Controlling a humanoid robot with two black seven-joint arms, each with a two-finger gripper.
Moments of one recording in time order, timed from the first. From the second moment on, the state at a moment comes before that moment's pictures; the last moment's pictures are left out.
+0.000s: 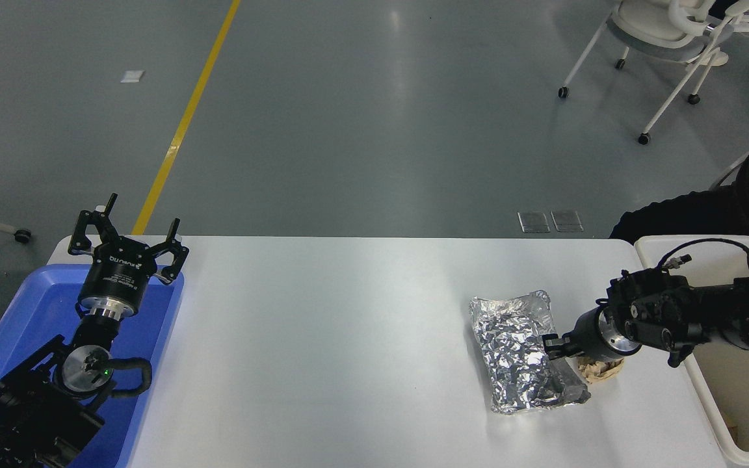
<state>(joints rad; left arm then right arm) -0.53 0.26 -0.96 -0.46 -0.10 -0.69 -0.40 1.24 -0.22 -1.16 0.75 -0.43 0.32 0.30</state>
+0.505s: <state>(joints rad) -0.53 0.26 -0.96 -0.46 -0.10 -0.69 -0.40 1.84 -0.32 -1.35 1.22 -0.39 0.41 0.34</state>
